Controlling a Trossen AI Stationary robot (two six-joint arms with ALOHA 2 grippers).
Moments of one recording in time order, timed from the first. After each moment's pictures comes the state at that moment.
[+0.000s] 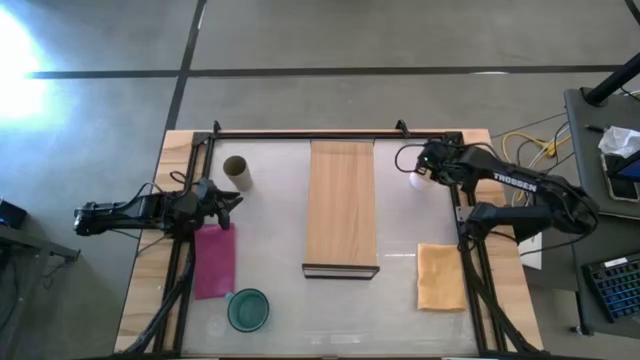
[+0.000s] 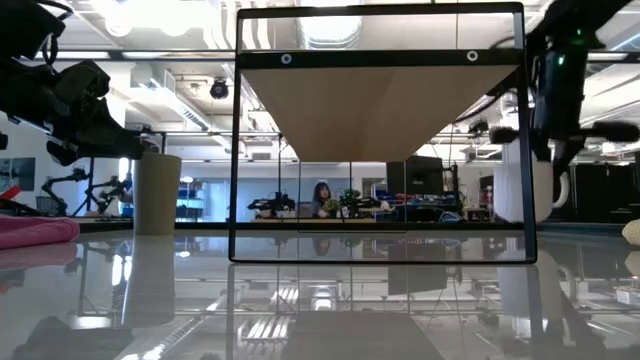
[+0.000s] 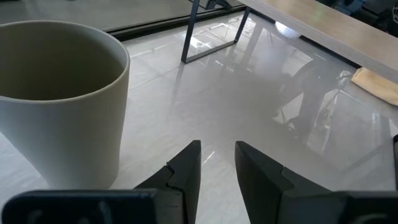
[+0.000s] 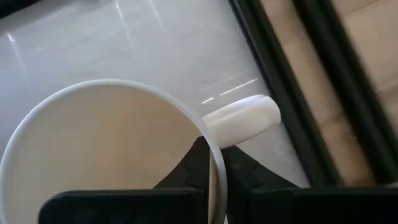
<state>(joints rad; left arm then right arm) 0.01 0.08 0.18 -0.60 -0.47 -0.52 -0.64 1.05 0.70 -1.03 0.37 1.27</state>
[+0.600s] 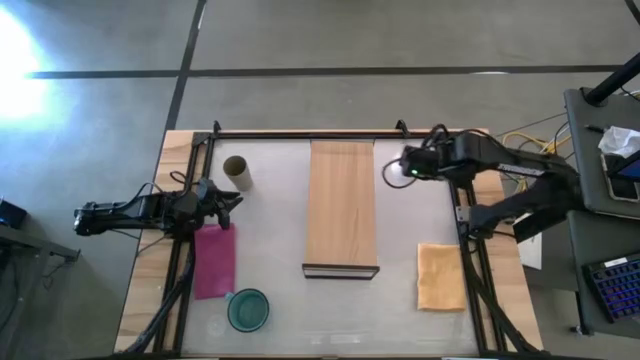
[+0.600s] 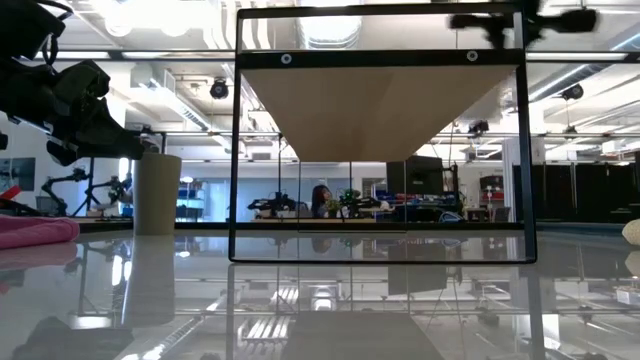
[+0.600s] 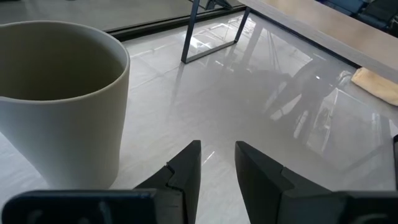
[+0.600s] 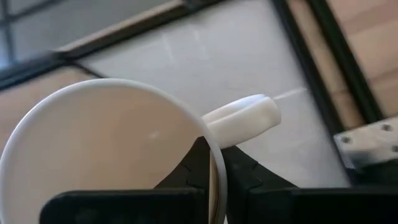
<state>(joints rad) 0.01 0.08 0.18 -0.60 -0.47 -0.52 -0.13 1.32 1.44 -1.56 0.51 1.73</state>
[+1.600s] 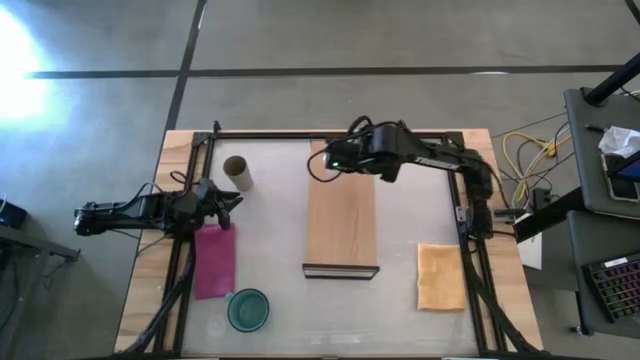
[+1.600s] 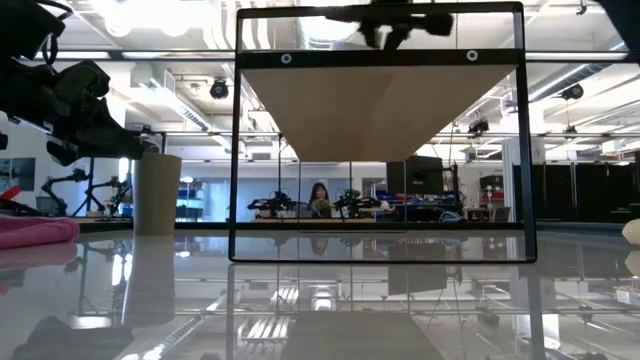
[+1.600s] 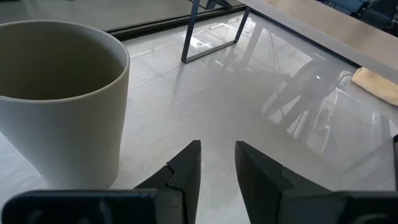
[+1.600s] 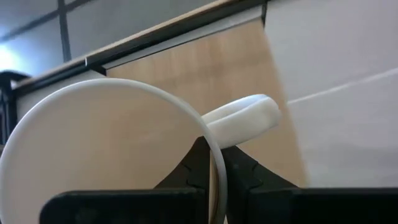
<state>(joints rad) 0.01 0.08 0.18 -0.60 -0.47 -0.52 -0.11 1.98 2.20 -1.57 0.50 1.74</state>
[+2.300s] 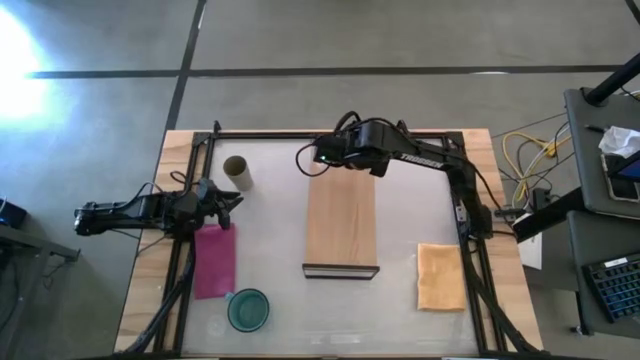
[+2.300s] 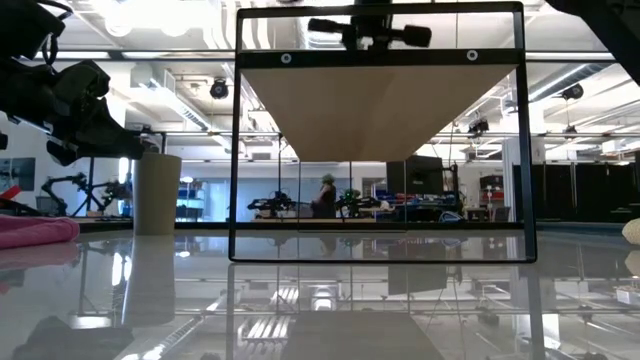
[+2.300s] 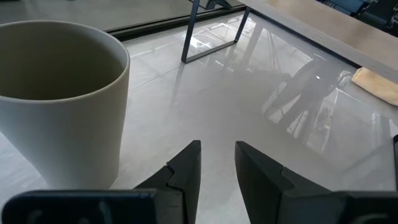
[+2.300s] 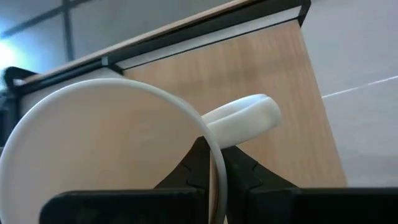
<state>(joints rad) 0.01 0.08 0.18 -0.60 -0.47 -0.52 -0.15 2.08 2.33 -1.57 0.48 1.64</state>
